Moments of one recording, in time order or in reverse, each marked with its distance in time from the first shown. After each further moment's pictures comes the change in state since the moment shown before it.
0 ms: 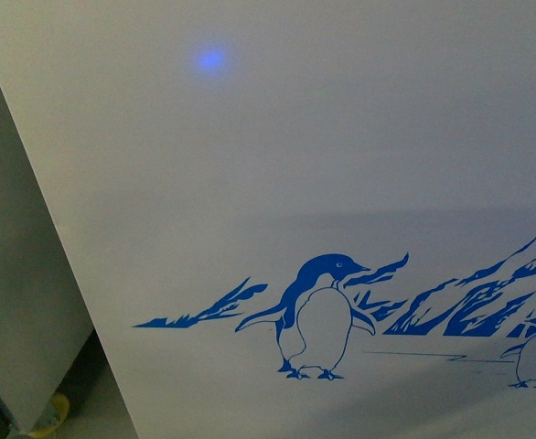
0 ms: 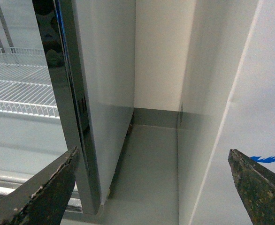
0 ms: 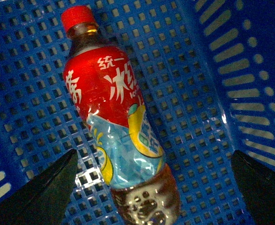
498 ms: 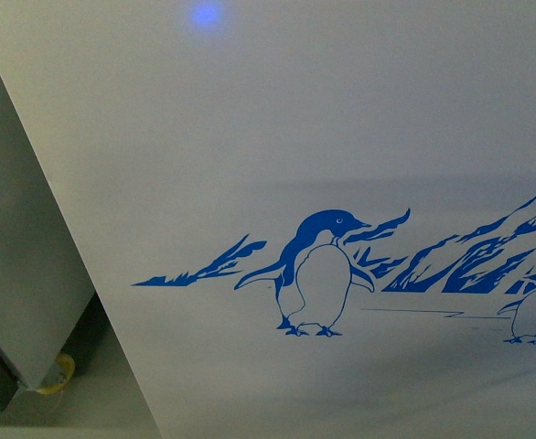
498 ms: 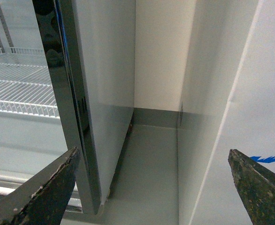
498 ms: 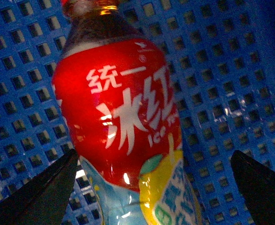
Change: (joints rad) left arm 0.000 0.000 0.000 0.000 0.000 0.000; right arm 0.080 0.269 0.313 -0.109 0.045 0.047
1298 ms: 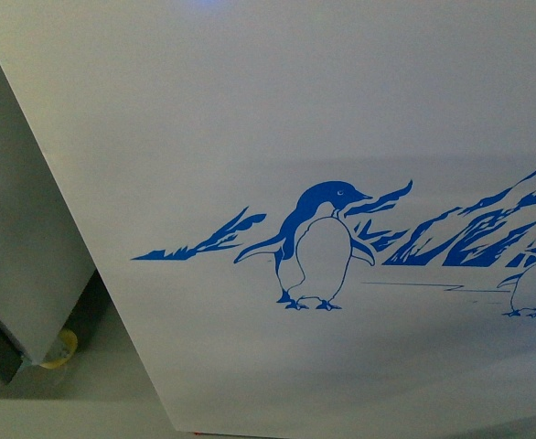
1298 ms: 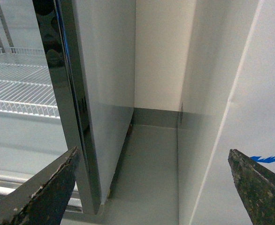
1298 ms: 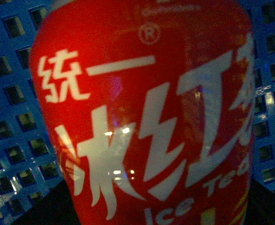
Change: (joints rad) left arm 0.000 0.000 0.000 0.000 0.000 0.000; right arm 0.058 0.130 0.122 -0.069 0.013 0.003
